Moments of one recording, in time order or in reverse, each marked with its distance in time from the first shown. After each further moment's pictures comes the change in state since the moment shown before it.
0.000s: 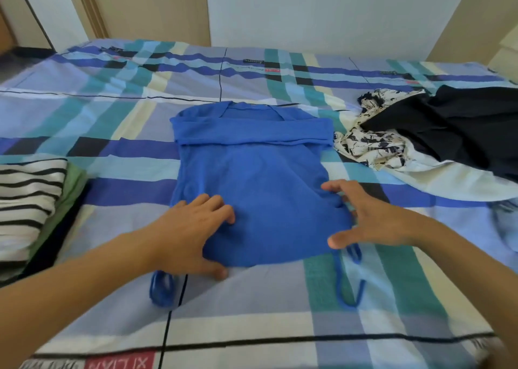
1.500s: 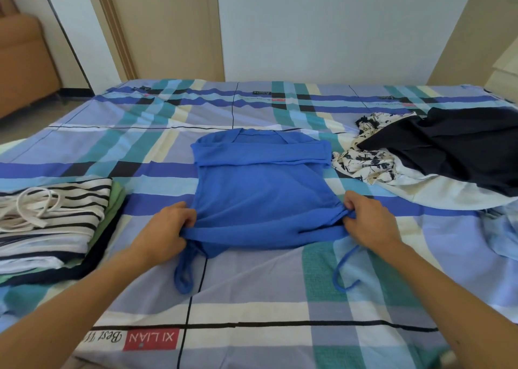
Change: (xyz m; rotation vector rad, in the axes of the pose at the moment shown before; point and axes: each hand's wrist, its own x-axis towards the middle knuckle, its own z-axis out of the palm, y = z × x) left_hand -0.036 -0.052 0.020 -0.310 0.334 -0.281; right_hand 0.000 0.016 0.021 -0.340 0.643 0.114
